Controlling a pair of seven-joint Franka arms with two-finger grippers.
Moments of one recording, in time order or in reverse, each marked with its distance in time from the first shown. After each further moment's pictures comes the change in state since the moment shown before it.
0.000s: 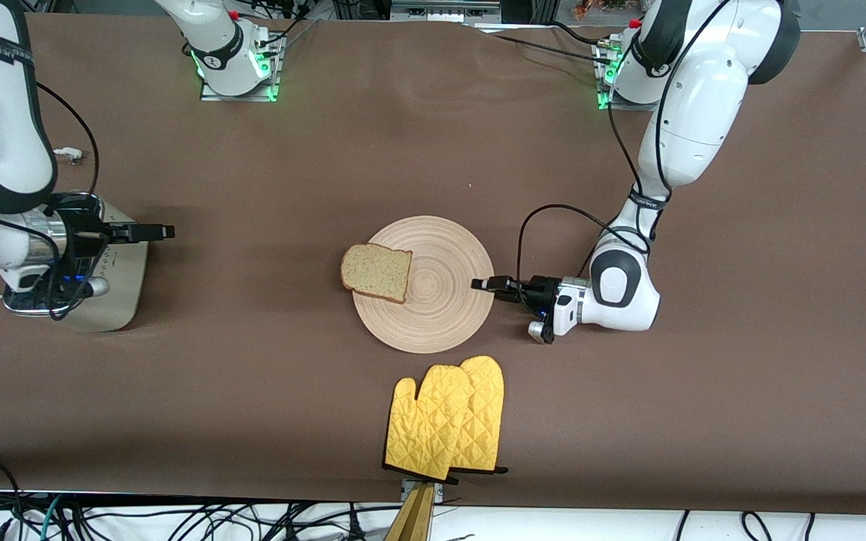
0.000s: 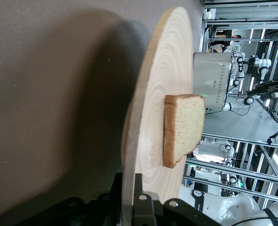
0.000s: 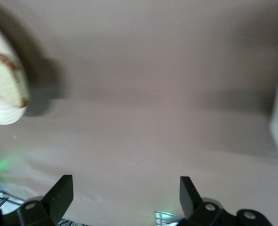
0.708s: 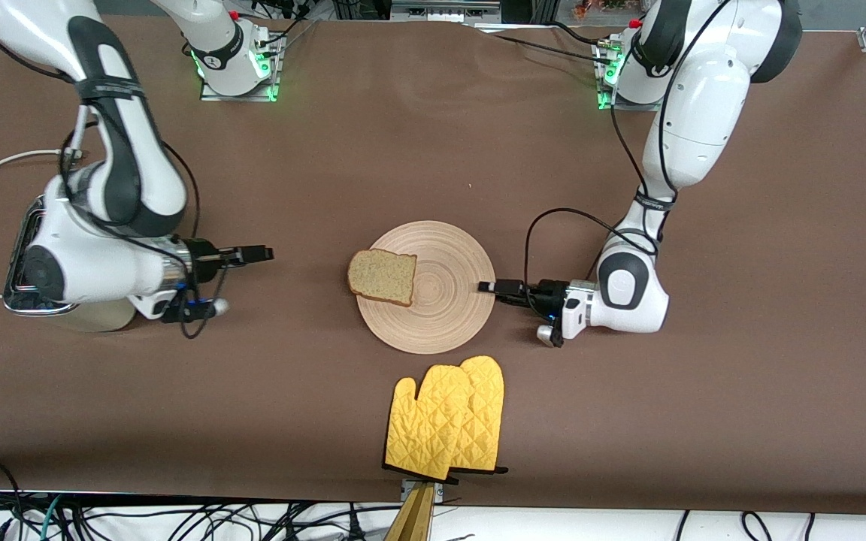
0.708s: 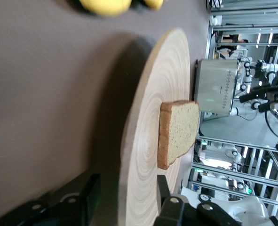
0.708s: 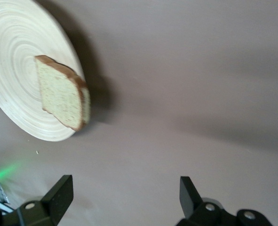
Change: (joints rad) left arm -0.004 -0.018 0.078 -0.003 0.000 -0.019 0.001; right arm 0.245 0.101 0.016 -0.009 0.099 0.261 0.009
